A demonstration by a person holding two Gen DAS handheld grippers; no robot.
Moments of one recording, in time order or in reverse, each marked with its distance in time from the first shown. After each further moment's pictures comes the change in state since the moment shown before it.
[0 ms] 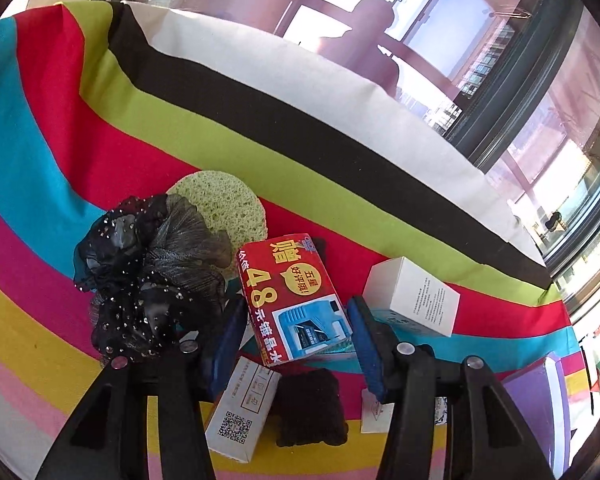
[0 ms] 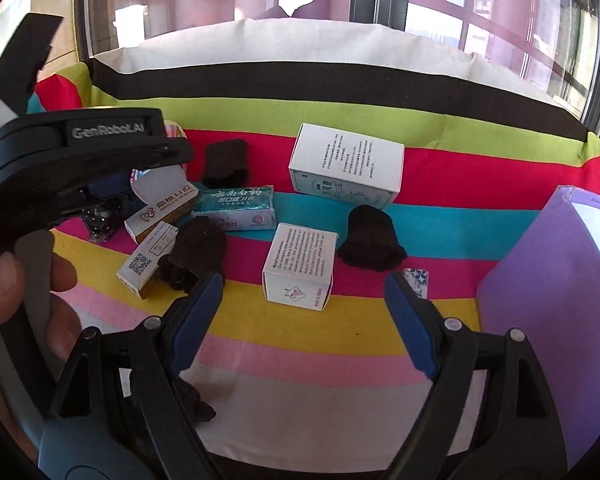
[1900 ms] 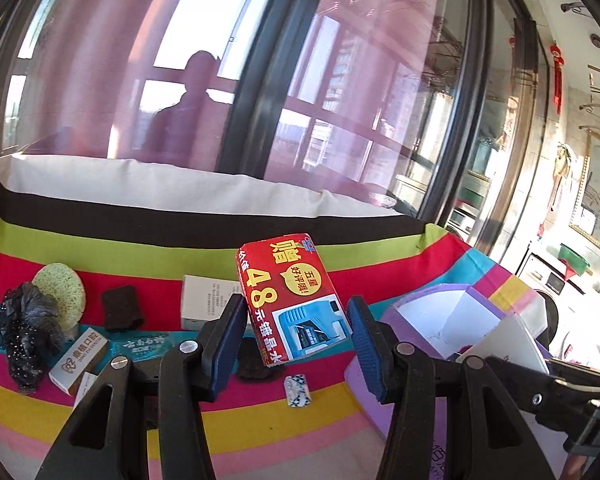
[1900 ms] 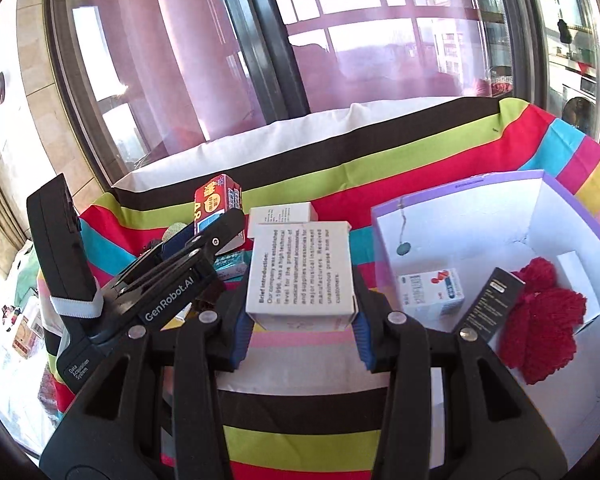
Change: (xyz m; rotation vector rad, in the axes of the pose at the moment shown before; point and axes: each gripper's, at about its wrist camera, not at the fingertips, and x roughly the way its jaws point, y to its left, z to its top) left arm -0.068 -0.131 -0.059 0.435 -0.175 -0.322; right arm -0.147 -0.123 -0.012 0.274 -0.167 0.112
